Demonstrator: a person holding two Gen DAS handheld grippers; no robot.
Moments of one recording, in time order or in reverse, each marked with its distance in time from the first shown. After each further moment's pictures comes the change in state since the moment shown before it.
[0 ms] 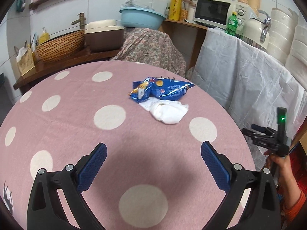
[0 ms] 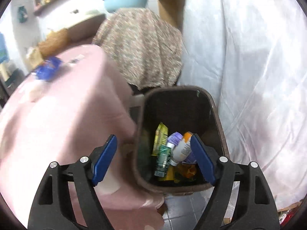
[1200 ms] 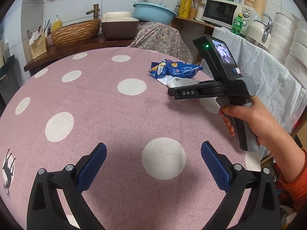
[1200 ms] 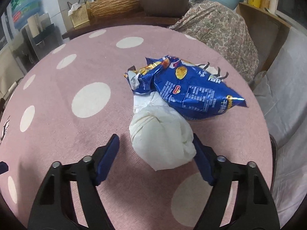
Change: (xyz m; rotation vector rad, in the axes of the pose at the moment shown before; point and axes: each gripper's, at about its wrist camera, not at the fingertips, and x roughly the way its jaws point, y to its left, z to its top) left arm -0.038 0.030 -0.056 -0.057 0.030 0.008; right arm 0.065 0.268 0.084 -0.304 0.193 0.152
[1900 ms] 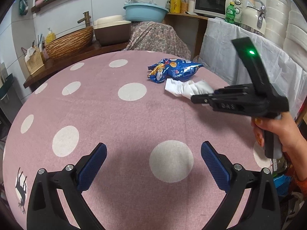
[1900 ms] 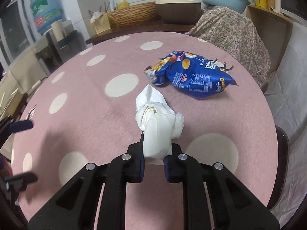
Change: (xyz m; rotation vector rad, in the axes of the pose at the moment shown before) left arm 0.002 -0.005 0.013 0.122 0.018 0.028; right arm -0.054 0.000 -0.049 -0.033 -0.079 0.170
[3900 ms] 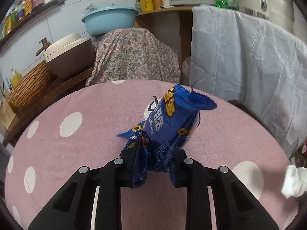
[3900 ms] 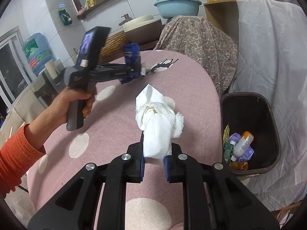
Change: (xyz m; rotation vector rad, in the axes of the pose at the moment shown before) left arm 0.159 -0.042 0.143 0.209 -0.037 -0.033; right arm -0.102 -0.056 -0.092 0.253 -0.191 -0.018
